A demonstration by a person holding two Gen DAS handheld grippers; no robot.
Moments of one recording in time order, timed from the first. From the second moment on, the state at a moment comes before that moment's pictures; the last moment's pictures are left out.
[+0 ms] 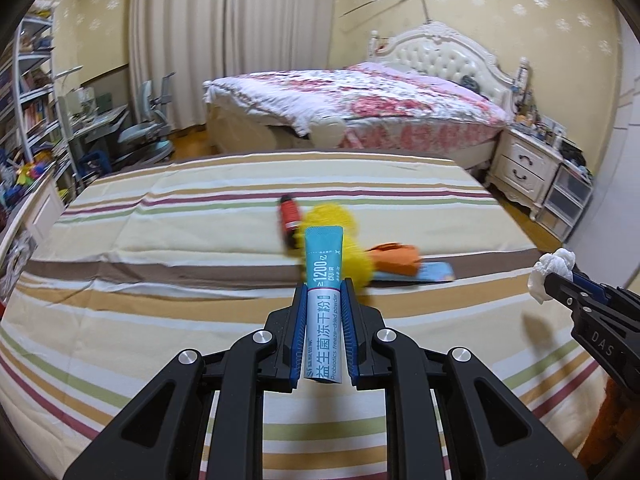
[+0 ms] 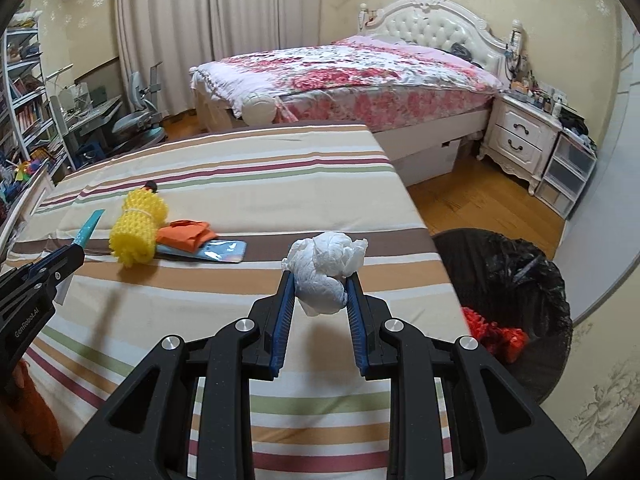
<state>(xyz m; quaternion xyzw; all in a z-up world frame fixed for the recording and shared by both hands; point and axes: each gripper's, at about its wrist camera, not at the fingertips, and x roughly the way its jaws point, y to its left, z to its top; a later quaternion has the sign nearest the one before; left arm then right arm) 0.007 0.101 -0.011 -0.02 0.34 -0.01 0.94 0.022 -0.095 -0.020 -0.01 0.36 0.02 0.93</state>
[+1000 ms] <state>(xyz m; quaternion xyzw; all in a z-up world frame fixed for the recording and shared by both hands) 0.058 -0.131 -0.020 0.07 0.33 -0.21 0.92 0.026 -0.265 -0.041 0.07 0.35 -0.15 0.92</state>
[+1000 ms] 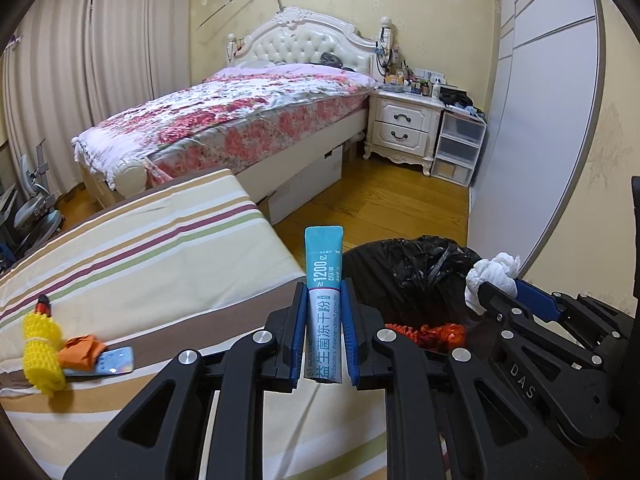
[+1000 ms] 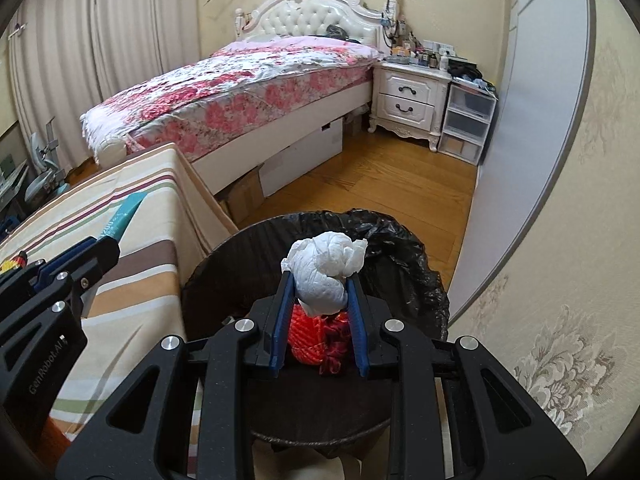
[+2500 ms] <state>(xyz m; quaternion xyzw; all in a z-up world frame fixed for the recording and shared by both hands) 0.100 -0.173 -0.042 0.08 0.37 -0.20 0.90 0.046 -0.300 -0.055 0.09 0.35 -0.23 0.90</state>
